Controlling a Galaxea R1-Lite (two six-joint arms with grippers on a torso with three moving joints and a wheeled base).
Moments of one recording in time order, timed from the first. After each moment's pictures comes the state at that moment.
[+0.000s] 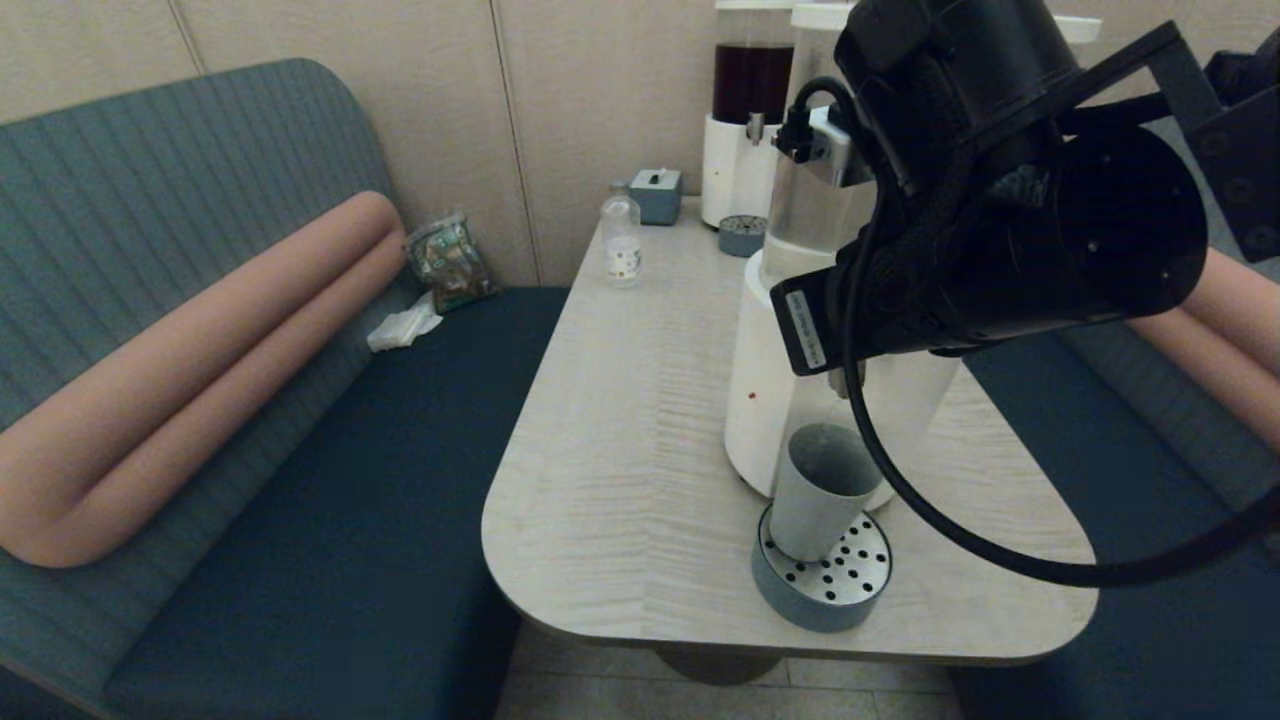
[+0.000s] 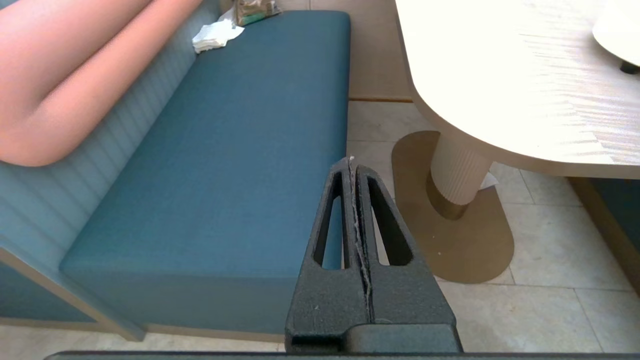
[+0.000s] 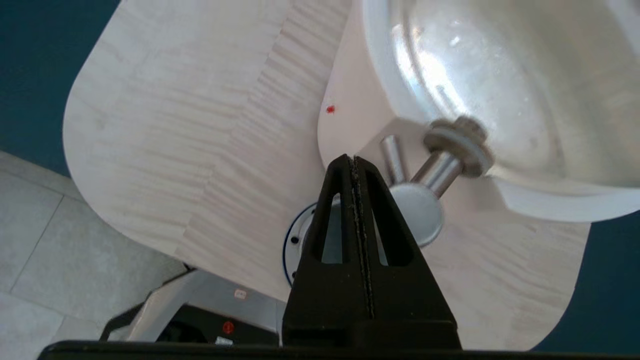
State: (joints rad) left arm 0.01 0.00 0.00 0.00 -0.01 -0.01; right arm 0.80 1.85 -1.94 0.74 -0.51 0.23
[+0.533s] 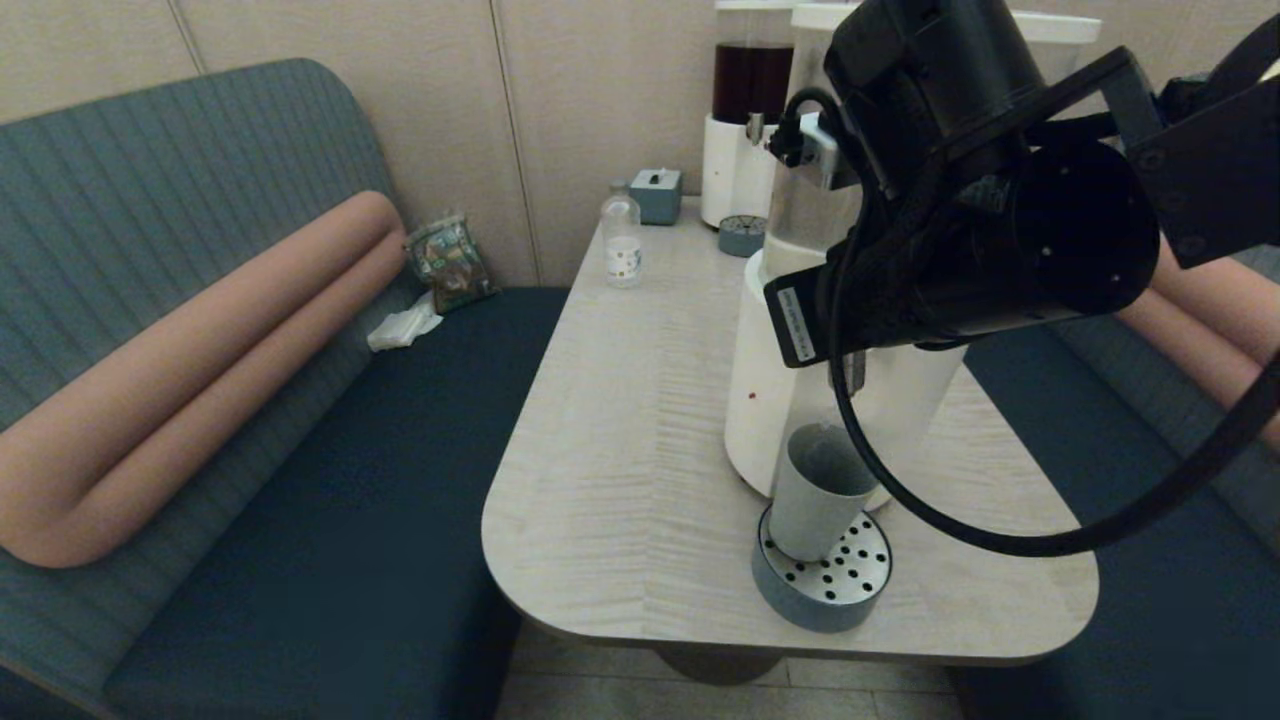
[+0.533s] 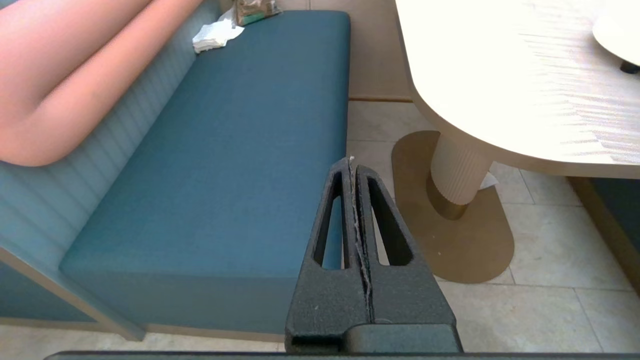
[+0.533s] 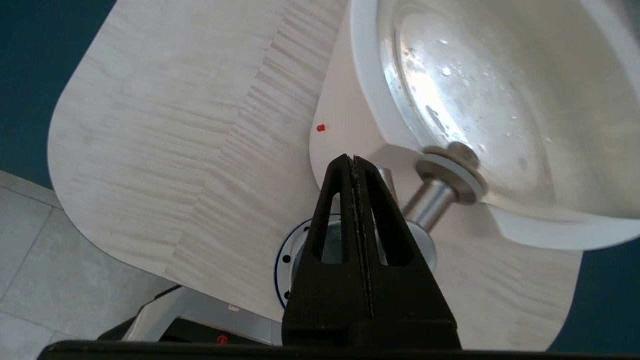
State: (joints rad) left arm 0.01 0.00 0.00 0.00 -0.01 -0.01; right arm 0.78 1.88 -1.94 0.69 -0.51 0.20
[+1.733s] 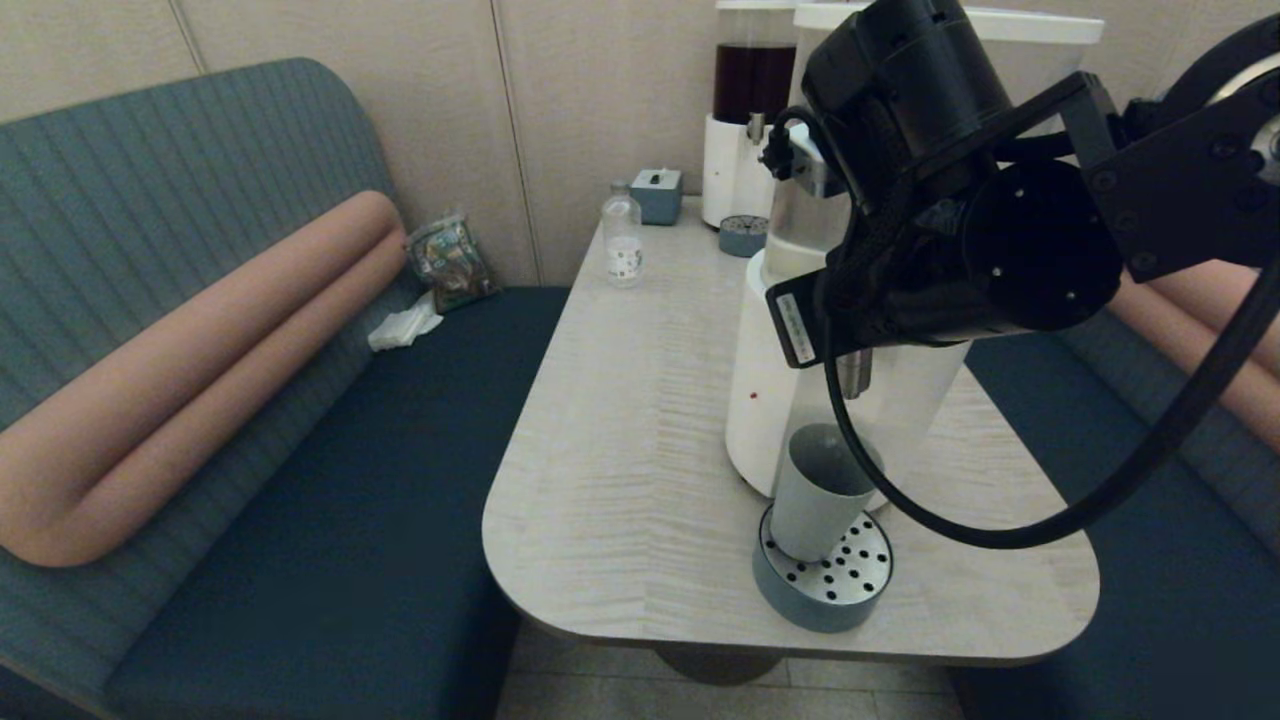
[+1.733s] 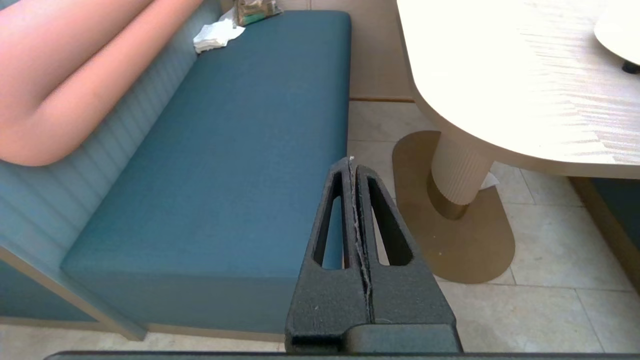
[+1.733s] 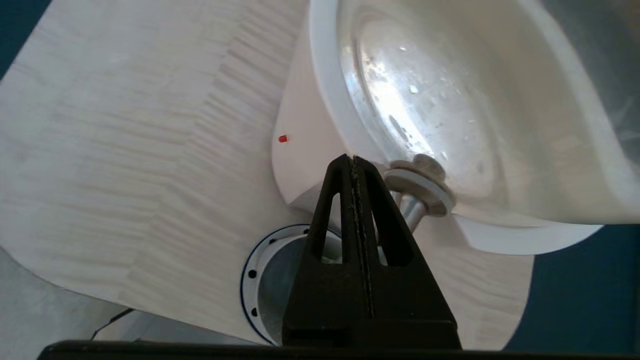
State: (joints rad) left arm 0.01 0.00 0.00 0.00 0.00 -0.01; right arm 0.76 1.90 -1.94 0.68 -0.63 0.16
